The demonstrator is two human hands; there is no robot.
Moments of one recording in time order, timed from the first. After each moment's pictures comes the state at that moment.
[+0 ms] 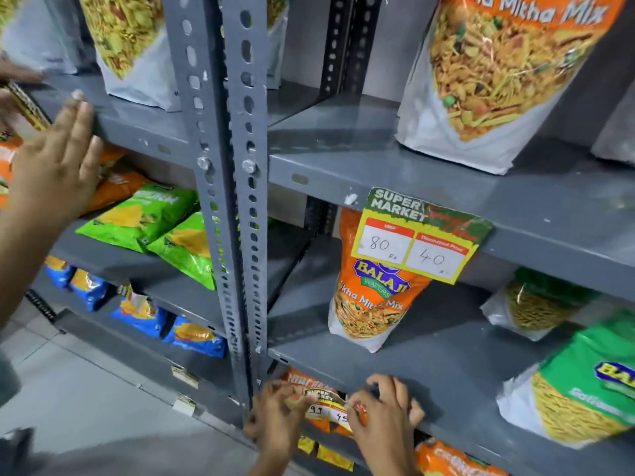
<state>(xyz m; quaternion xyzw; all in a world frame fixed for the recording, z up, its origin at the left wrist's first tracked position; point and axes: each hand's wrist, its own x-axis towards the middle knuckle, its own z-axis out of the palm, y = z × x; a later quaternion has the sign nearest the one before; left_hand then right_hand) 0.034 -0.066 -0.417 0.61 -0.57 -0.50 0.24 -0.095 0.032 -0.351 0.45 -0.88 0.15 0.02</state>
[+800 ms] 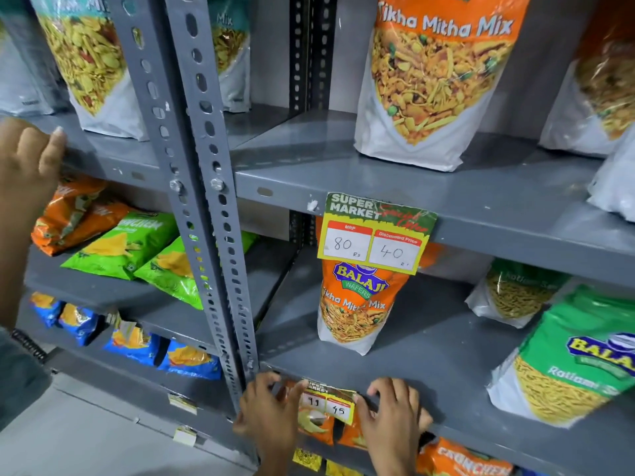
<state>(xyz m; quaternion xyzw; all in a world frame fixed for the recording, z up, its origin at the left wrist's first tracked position) 0.021 -0.071 -0.380 0.67 -0.60 -0.31 0.30 -0.105 0.034 -0.348 0.35 -0.91 0.22 0.03</state>
